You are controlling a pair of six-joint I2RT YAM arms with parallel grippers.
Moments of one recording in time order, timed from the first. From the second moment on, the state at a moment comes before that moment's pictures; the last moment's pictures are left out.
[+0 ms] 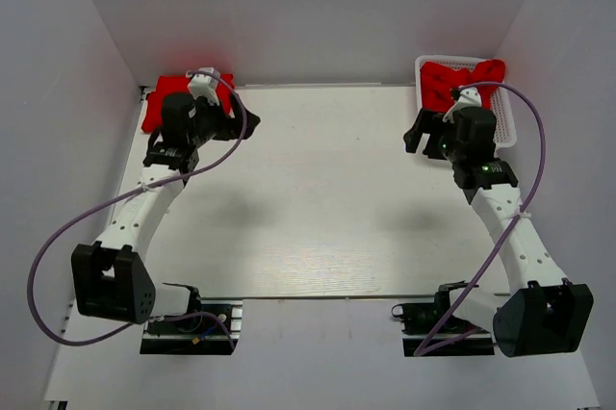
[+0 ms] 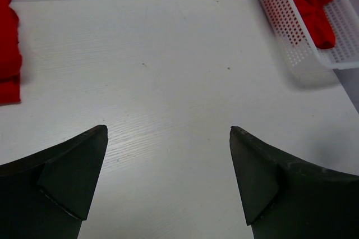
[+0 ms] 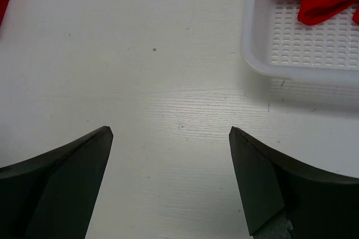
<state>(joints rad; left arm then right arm) -0.16 1.30 1.07 -0.05 0.31 -0.26 0.12 1.14 1.01 -0.32 -0.09 0.23</state>
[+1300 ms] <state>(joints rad) -0.16 1.41 1.22 -0.12 0.20 -0.19 -0.14 2.48 2.15 -0.32 0.04 0.19</state>
